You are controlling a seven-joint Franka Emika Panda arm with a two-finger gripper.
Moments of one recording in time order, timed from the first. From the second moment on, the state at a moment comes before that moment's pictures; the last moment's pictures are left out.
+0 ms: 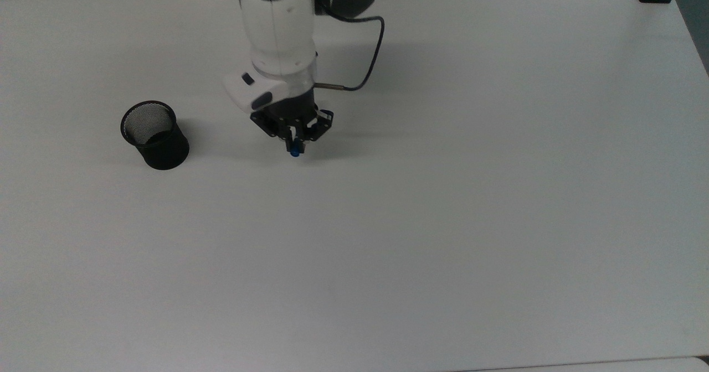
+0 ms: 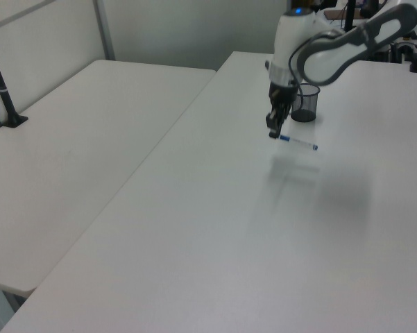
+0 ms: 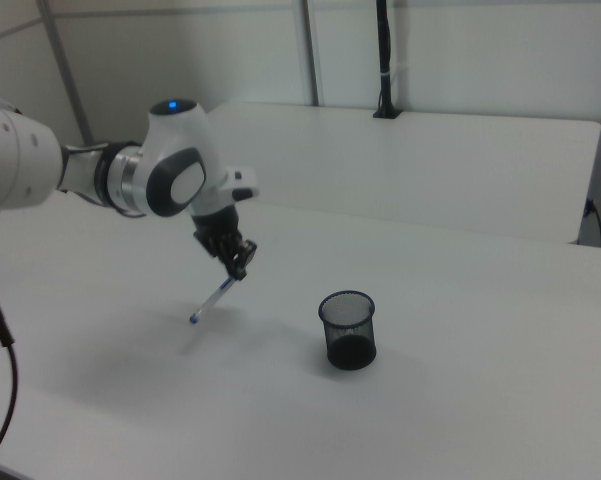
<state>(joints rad) -0.01 0.27 0.03 -1.89 -0.02 2.31 0.14</state>
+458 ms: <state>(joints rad) -0.19 0.10 0.03 -1.87 -0.02 2.38 0.00</state>
